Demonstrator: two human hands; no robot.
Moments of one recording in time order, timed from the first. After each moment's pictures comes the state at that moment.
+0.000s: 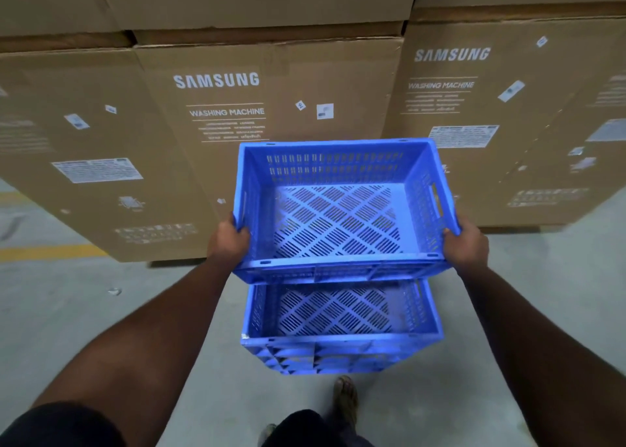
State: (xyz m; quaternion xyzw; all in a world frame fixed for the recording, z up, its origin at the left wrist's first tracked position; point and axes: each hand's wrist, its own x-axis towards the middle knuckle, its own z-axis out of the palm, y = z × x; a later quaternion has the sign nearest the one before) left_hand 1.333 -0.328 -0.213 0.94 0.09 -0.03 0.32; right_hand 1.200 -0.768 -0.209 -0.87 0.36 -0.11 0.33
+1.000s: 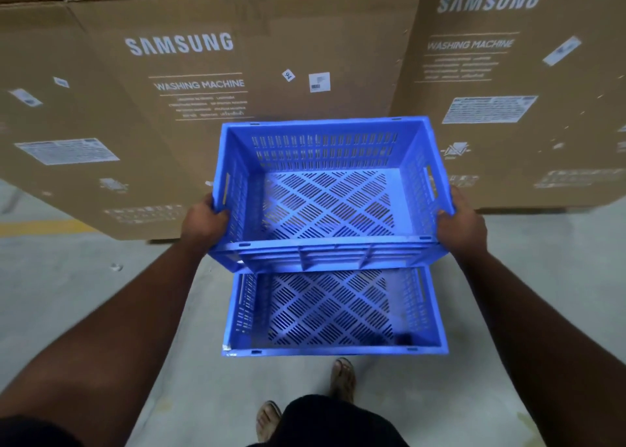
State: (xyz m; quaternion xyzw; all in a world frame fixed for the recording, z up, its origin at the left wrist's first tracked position) left_hand 1.399 -0.334 -0.224 0.93 0.11 -0.07 0.34; right_hand 1.281 -0.796 -0.235 -0.88 0.34 -0.04 0.33
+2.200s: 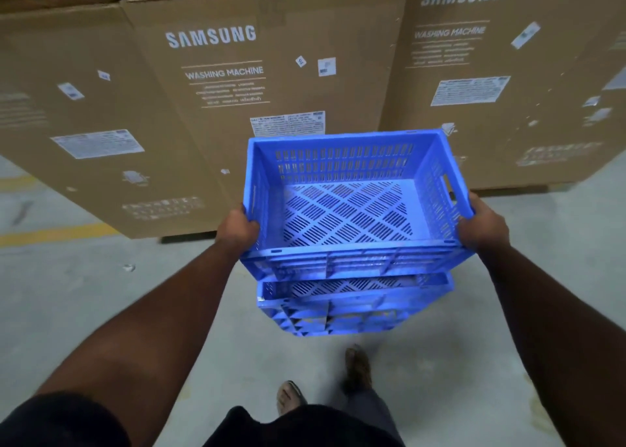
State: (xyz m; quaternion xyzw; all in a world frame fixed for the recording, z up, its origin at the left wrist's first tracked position) left_hand 1.292 -0.312 -0.231 0.95 0.07 -0.12 0.28; right_hand 1.145 -0.763 -0.224 -0.88 0.38 -0.01 0.29
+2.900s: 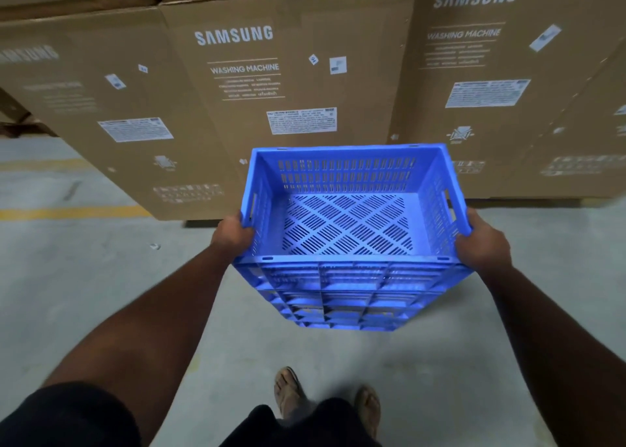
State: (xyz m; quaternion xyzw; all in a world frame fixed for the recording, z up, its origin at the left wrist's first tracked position) left_hand 1.213 -0.304 -0.219 0.95 0.13 -0.12 0.27; right_hand 1.093 -0.773 -0.228 -0.91 0.32 0.03 0.26
